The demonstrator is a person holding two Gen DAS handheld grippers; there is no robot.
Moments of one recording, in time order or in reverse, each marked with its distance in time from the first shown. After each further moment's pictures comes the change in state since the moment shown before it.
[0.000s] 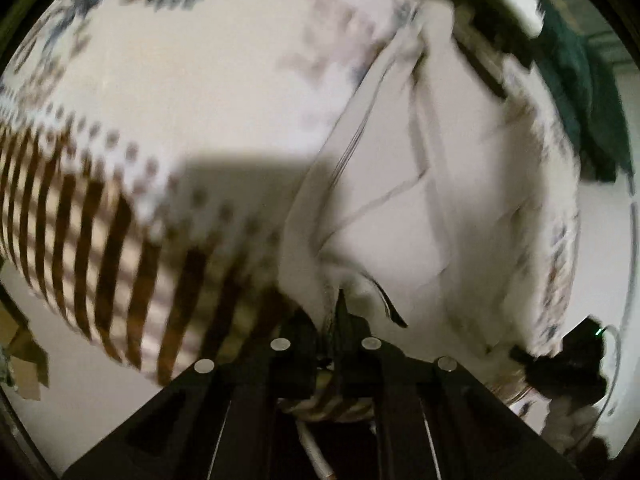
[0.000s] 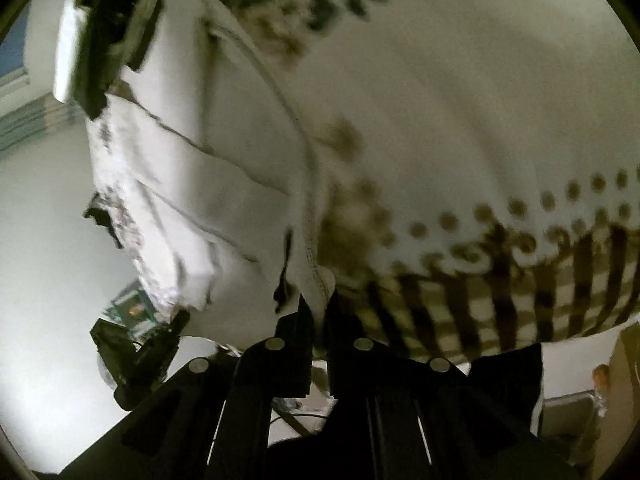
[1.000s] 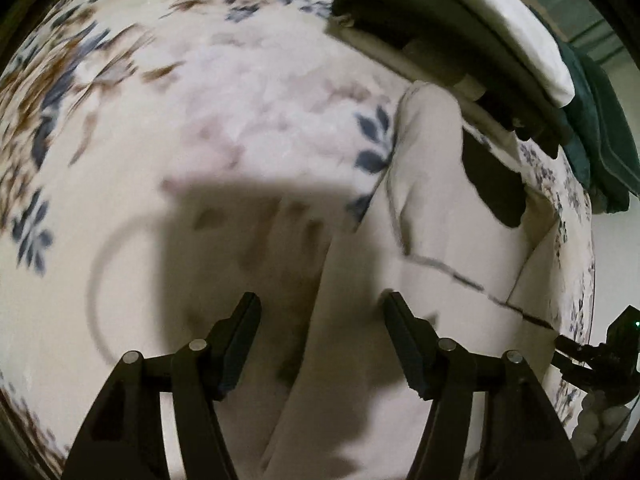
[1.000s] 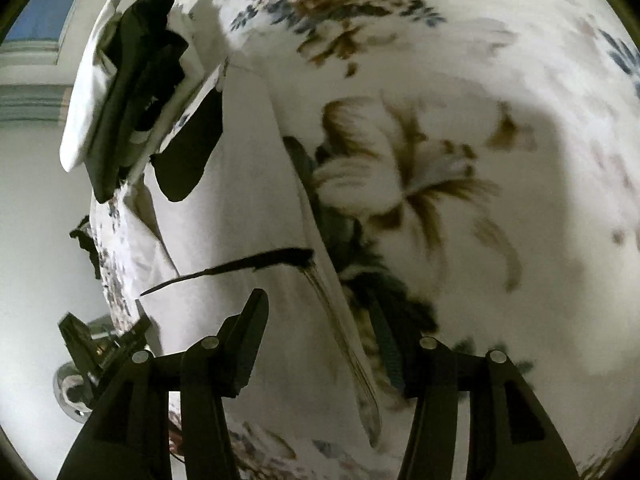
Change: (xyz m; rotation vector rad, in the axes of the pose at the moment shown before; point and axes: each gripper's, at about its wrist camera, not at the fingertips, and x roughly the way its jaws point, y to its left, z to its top) left arm 0.074 -0.058 0.174 0.139 -0.187 0.042; right arm 0.009 0.101 0.174 -0.237 -0.237 -0.142
